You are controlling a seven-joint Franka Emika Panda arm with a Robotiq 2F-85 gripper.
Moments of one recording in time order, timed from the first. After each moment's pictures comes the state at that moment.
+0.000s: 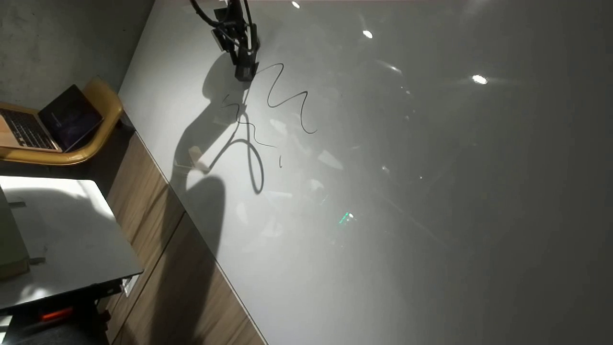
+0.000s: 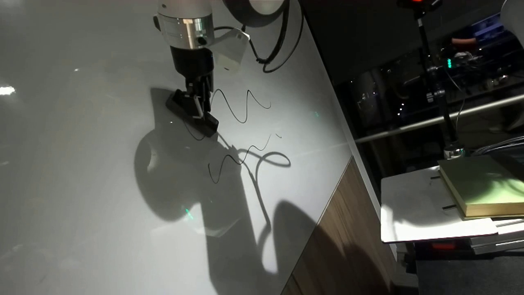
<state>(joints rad) 0.19 0.02 0.32 -1.85 -0.83 2.29 0.55</state>
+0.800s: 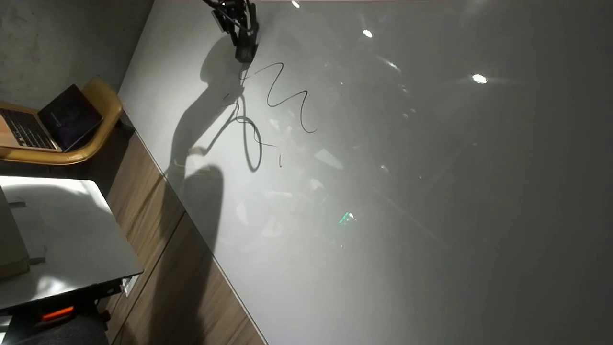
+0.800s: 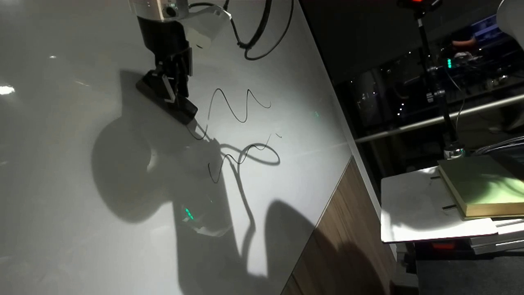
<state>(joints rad) 0.27 0.06 0.32 -1.71 -0.84 2.20 0.57</state>
